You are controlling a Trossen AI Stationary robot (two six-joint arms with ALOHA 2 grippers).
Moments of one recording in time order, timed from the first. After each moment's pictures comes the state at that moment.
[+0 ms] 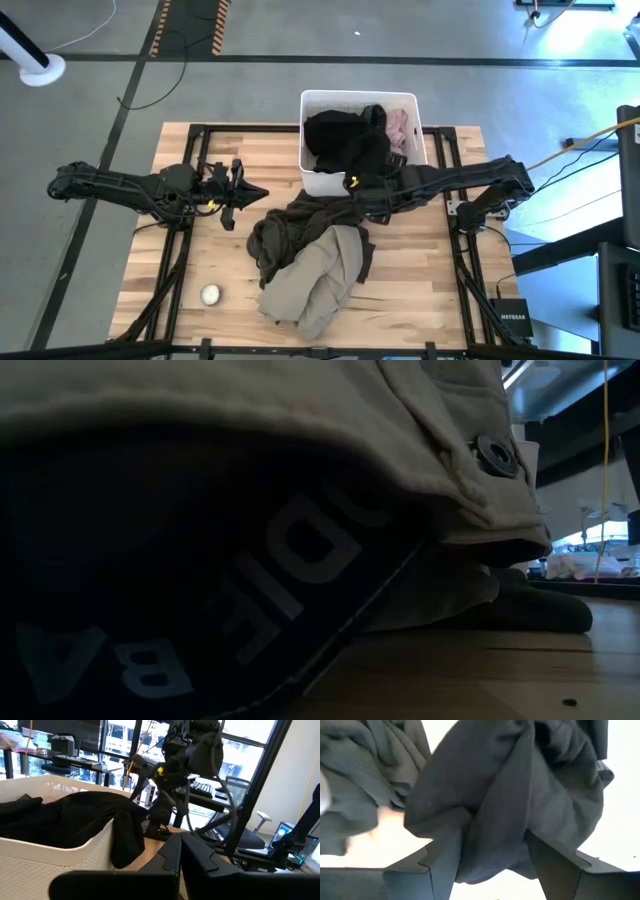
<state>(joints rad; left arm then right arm) -0.08 0.71 0.53 0.24 -0.14 -0.22 0.17 1.61 1.60 -1.48 0.57 0.36</state>
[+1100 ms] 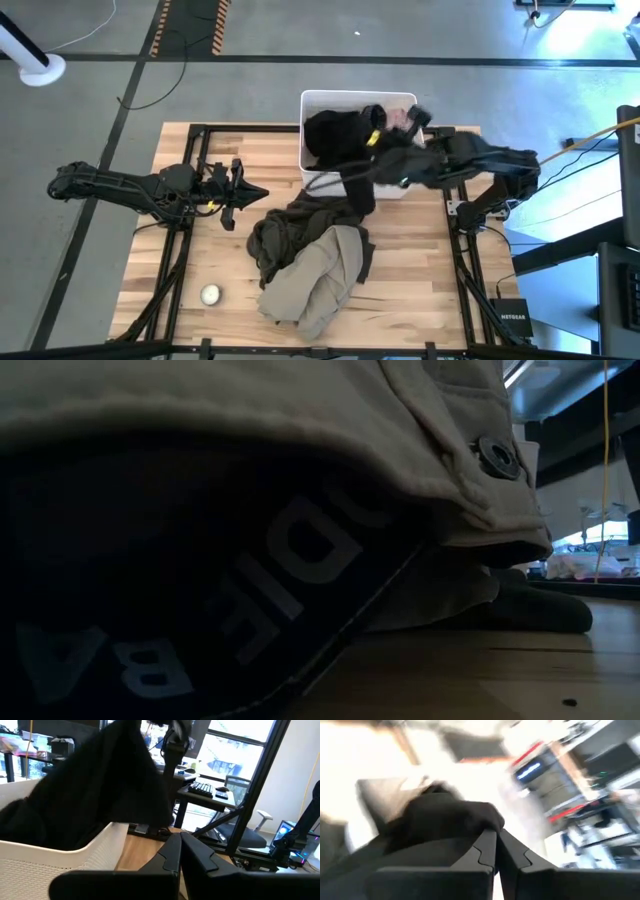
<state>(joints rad) -0.08 0.71 0.53 0.25 -0.14 -0.21 0.16 1.60 2.10 -1.42 0.99 0.15</state>
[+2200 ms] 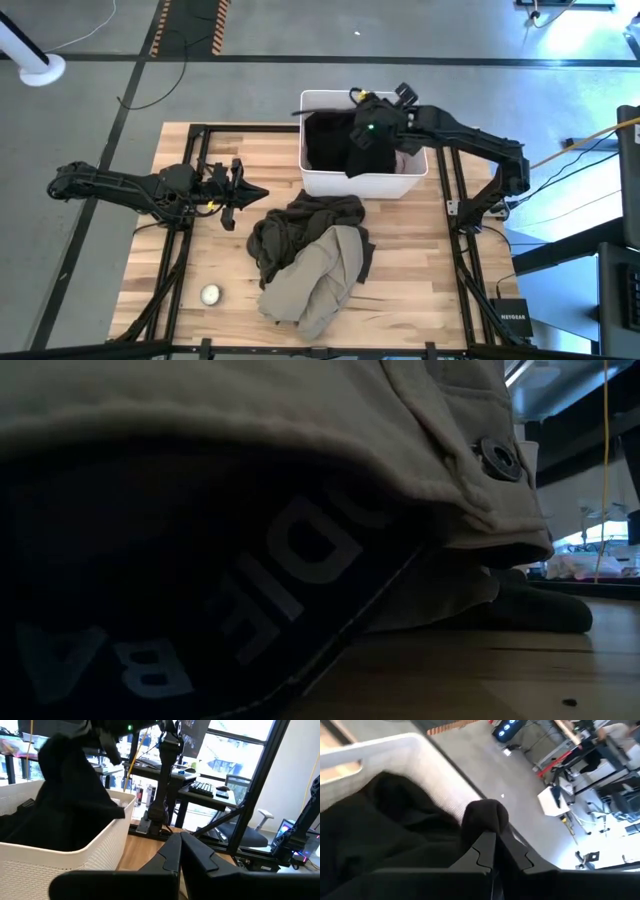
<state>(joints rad) -0.08 0.71 0.53 0.25 -0.14 -0.19 -0.22 1.60 1.81 -1.10 0.84 0.11</state>
